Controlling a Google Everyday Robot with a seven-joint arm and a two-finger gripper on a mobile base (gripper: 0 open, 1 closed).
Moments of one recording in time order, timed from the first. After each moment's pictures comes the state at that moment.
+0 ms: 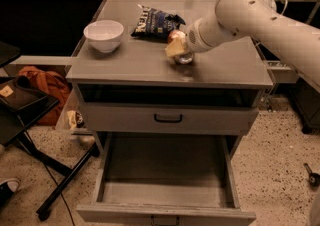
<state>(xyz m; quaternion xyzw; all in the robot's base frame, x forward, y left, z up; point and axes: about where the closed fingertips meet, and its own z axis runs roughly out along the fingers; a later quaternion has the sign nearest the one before) 0.726 -0.077 0.846 -0.22 0.90 0.16 0.35</state>
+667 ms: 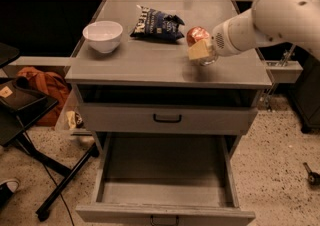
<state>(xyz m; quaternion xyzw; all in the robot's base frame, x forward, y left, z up) 0.672 -0.125 0.879 -0.24 0.88 0.14 0.38</state>
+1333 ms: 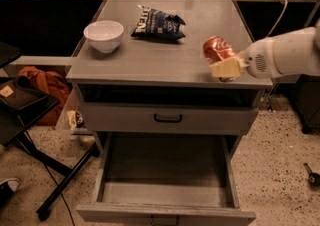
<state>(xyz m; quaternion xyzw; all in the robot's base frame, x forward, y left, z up) 0.589 -0.170 0.887 -0.28 0.85 0.18 0.41</state>
